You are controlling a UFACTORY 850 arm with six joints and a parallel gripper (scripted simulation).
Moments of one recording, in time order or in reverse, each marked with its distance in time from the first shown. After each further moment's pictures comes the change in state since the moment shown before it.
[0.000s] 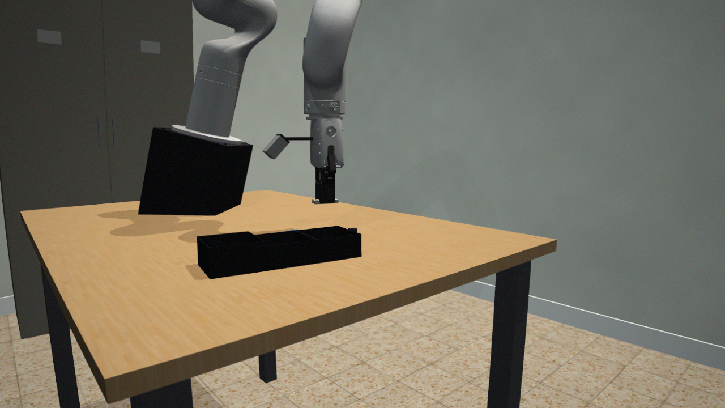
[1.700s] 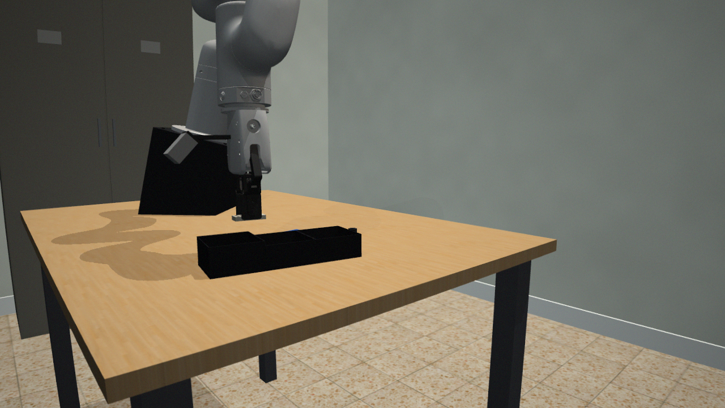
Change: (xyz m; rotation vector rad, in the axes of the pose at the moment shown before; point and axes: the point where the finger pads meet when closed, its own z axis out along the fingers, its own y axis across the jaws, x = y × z) arm 0.173 -0.163 -0.003 0.046 0.000 -0.167
